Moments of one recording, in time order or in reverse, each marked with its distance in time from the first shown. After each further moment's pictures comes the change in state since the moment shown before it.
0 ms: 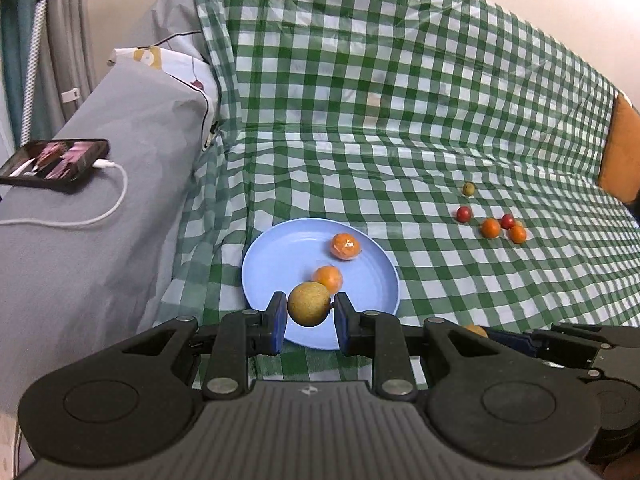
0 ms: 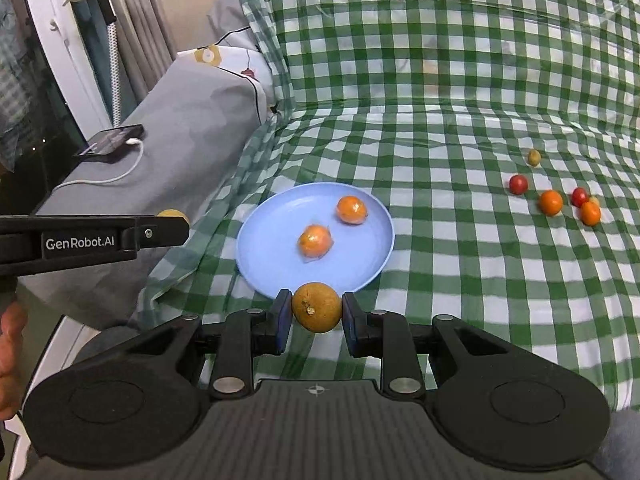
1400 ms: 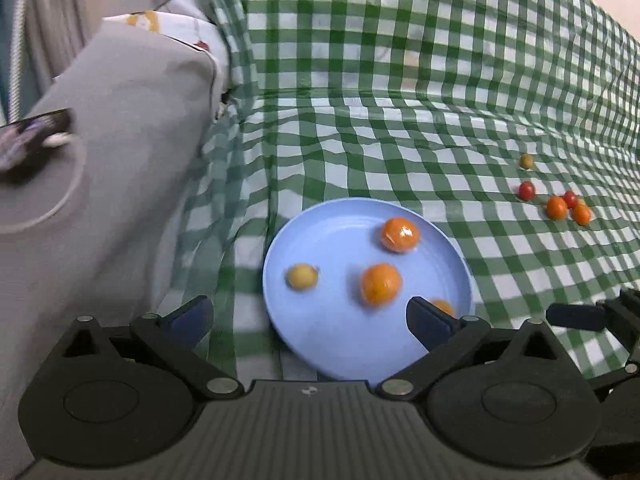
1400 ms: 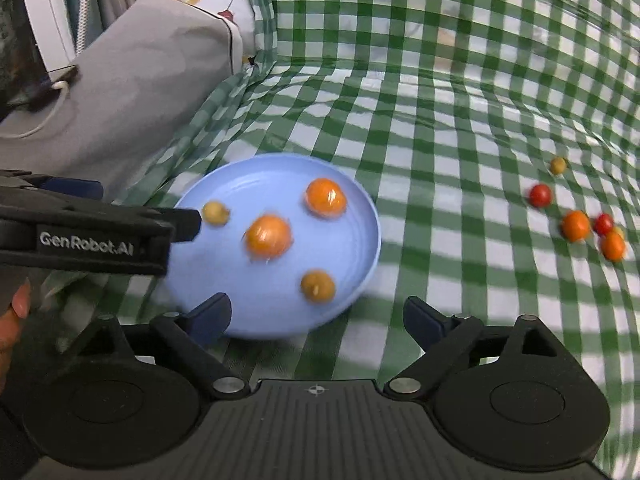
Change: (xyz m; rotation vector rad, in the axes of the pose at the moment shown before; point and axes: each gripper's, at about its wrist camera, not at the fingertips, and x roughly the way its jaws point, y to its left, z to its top) left arm 0.087 0.018 -0.002 0.022 0.067 0.089; right arm 0.090 -0.011 0.015 -0.107 0.118 -0.074
